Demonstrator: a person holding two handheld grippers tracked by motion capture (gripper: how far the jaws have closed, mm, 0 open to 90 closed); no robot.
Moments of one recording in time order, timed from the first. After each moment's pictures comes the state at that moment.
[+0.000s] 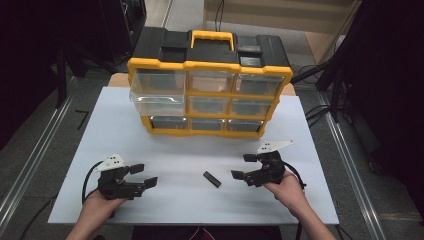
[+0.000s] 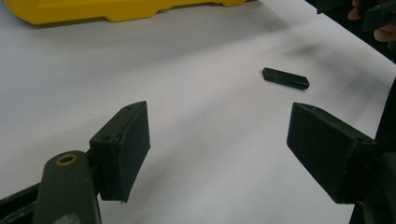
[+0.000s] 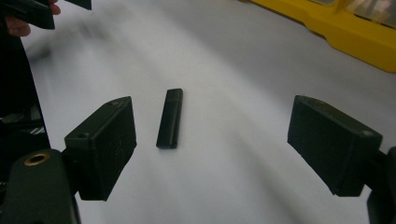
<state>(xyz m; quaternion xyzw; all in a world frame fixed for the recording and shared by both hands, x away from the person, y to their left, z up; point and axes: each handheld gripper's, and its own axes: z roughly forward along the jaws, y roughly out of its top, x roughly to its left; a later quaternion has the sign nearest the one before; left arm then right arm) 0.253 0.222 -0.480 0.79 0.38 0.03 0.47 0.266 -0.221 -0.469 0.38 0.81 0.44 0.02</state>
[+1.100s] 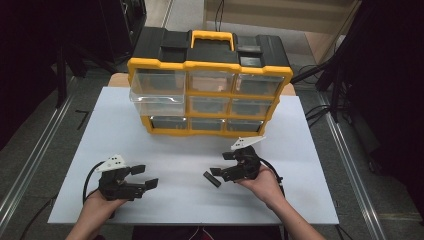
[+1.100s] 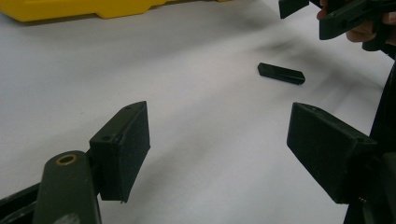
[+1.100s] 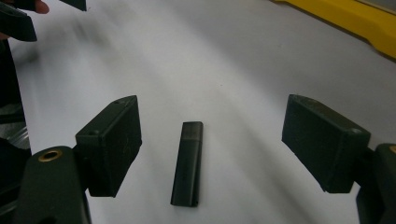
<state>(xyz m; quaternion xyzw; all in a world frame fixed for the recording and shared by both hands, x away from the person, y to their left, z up) 0.253 0.220 -0.480 0.80 0.38 0.03 0.47 0.288 -0.162 -0.479 0.37 0.83 0.41 0.01</state>
